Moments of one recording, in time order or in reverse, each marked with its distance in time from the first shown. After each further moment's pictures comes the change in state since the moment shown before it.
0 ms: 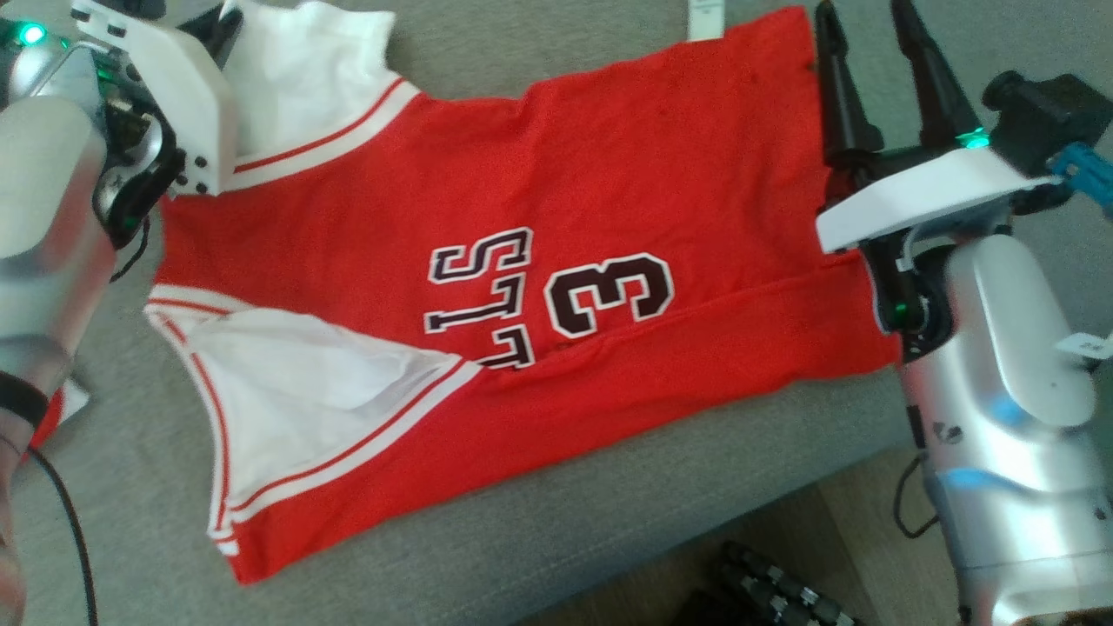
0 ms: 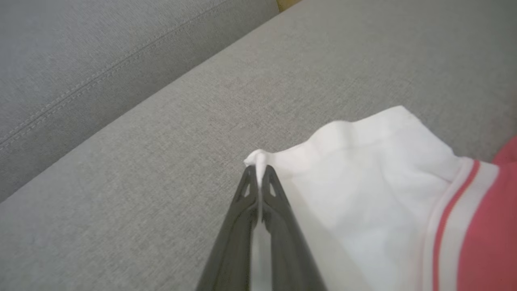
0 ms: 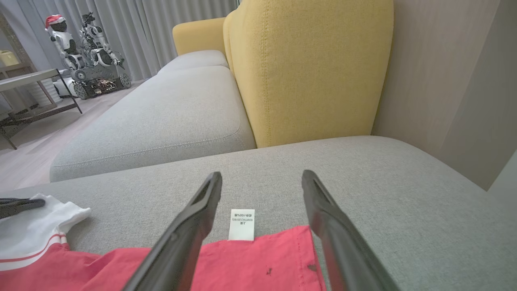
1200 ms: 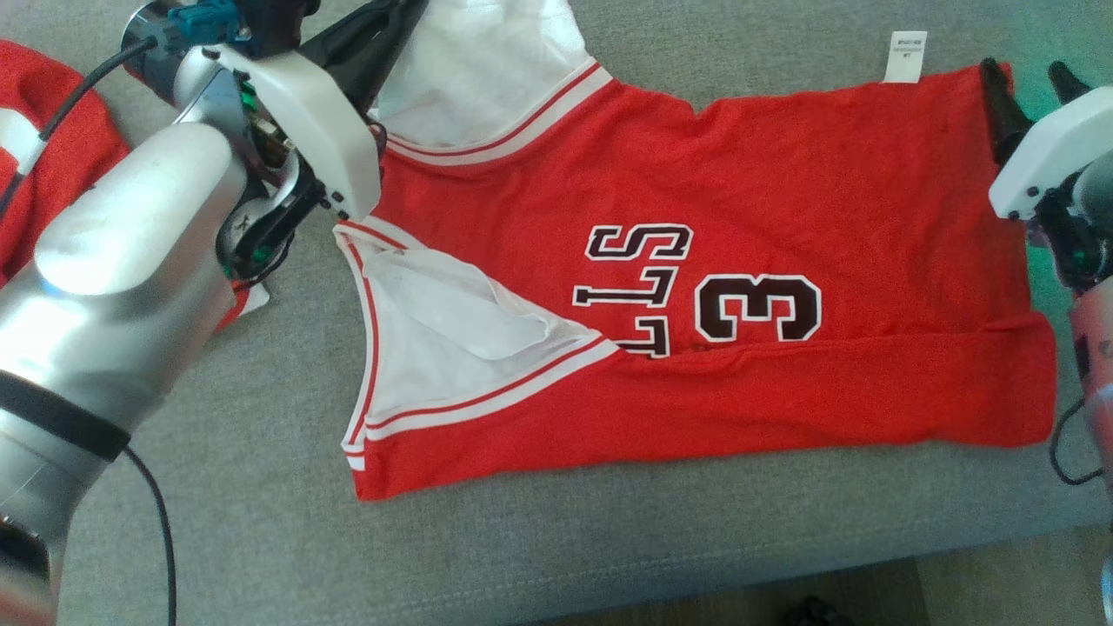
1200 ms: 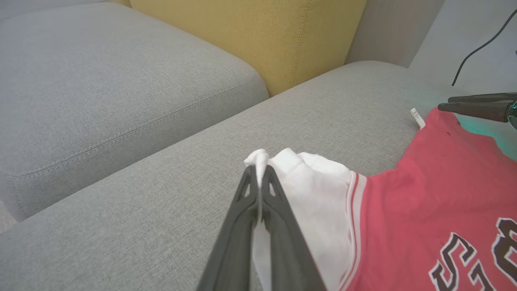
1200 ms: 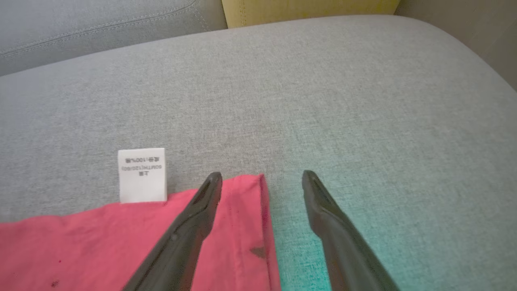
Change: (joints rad) left arm 0.052 -0.028 -0.074 -0.319 -0.114 0.025 -0.226; right arm -0.207 -0.250 -0.075 0.465 0.046 0.000 0.305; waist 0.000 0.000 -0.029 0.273
